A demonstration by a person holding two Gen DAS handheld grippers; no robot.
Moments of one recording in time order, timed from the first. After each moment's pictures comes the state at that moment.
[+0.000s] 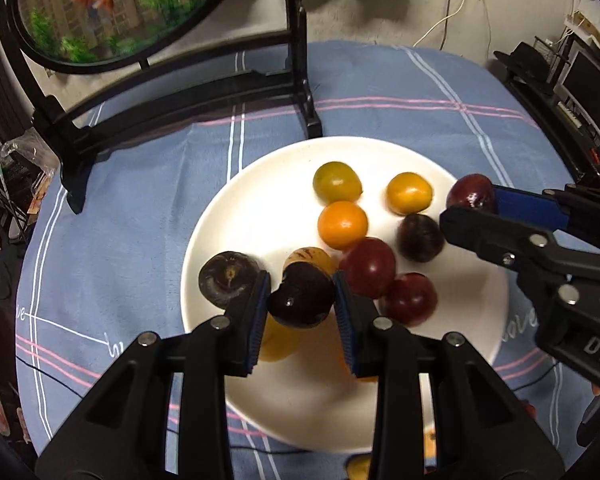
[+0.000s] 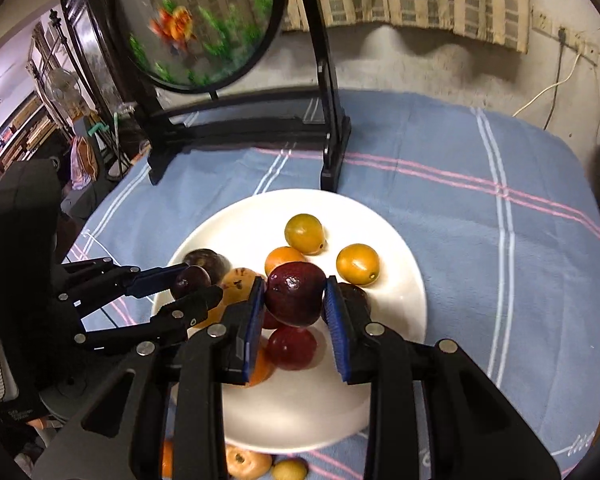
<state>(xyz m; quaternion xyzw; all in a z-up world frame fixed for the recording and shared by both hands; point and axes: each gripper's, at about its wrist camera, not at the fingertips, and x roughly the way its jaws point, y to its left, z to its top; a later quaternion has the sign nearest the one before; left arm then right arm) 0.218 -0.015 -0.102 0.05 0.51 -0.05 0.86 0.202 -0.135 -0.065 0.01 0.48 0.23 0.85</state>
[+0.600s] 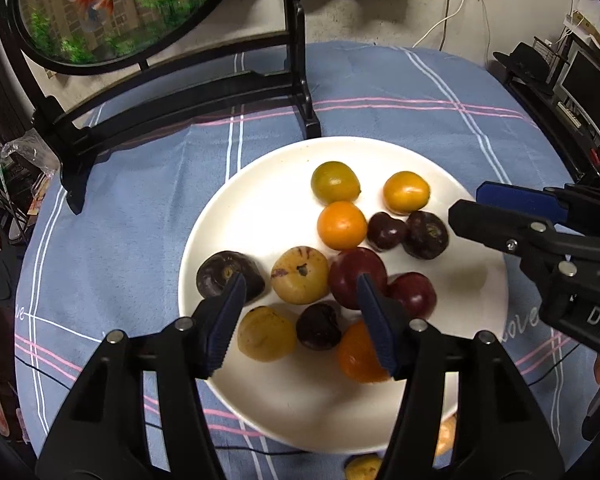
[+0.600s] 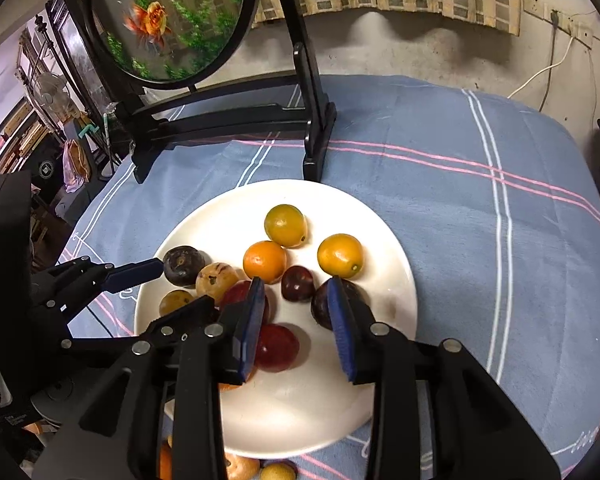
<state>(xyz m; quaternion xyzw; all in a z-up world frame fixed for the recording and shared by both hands) 0.211 -0.018 -0.096 0.05 0.50 -0.05 0.86 0.205 -0.147 -0.071 0.02 0.50 0.21 0.84</state>
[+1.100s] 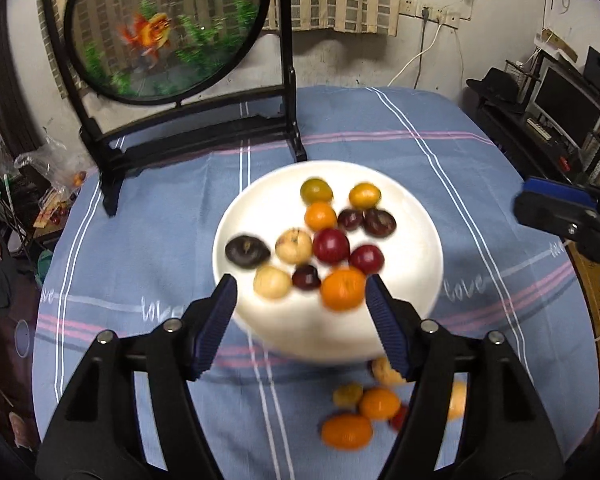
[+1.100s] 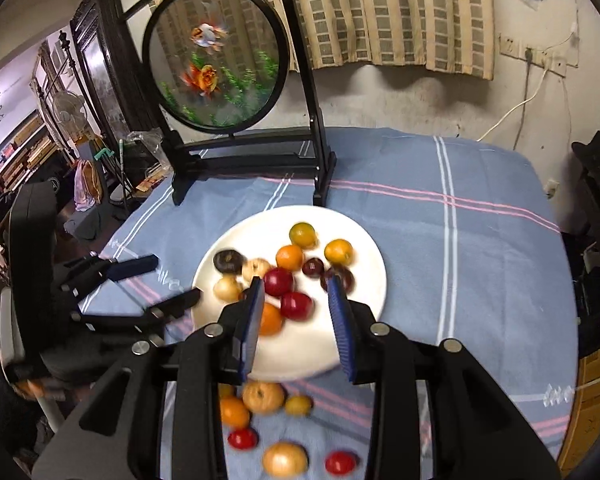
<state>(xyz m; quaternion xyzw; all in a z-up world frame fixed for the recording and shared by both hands) 0.115 0.000 -0.033 0.04 0.45 -0.07 0.89 0.103 -0.183 0.014 0.02 0.43 0.21 0.88</state>
